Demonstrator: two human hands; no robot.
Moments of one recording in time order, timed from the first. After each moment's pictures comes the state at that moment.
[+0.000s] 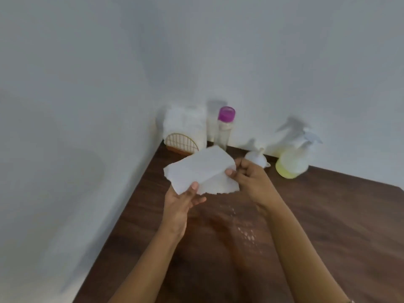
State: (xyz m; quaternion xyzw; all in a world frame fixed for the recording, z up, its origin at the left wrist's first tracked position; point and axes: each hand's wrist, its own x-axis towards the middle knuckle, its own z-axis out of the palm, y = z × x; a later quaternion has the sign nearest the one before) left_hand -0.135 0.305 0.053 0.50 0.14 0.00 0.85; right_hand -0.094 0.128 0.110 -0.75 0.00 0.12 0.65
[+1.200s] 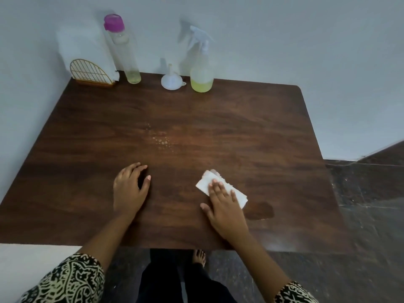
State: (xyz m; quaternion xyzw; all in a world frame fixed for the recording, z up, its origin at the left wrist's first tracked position) left_hand -0.310 0.209 -0.085 0.97 -0.02 0.04 0.23; right_hand -0.408 -0.049 -0.064 -0.98 0.00 0.14 0.16
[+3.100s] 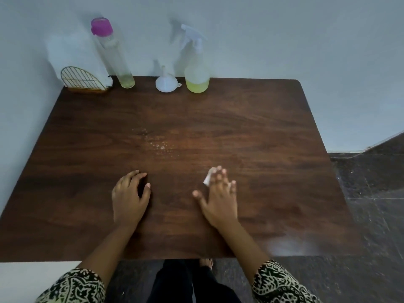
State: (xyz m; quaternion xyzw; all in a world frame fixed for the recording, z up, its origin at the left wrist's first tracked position) left_hand -0.310 0.207 -0.087 0.97 -0.03 0.06 0.22; right_hand -0.371 -0.029 -0.074 -0.97 0.11 0.10 0.18
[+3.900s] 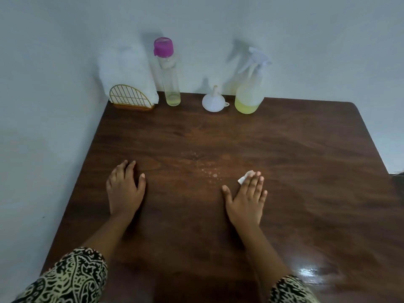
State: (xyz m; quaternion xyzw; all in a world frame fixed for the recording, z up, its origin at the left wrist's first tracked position) left_hand -0.179 0.340 -0.081 0.99 0.06 0.04 0.15; right_hand -0.263 0.056 -0.073 -0.95 0.26 0.09 0.15
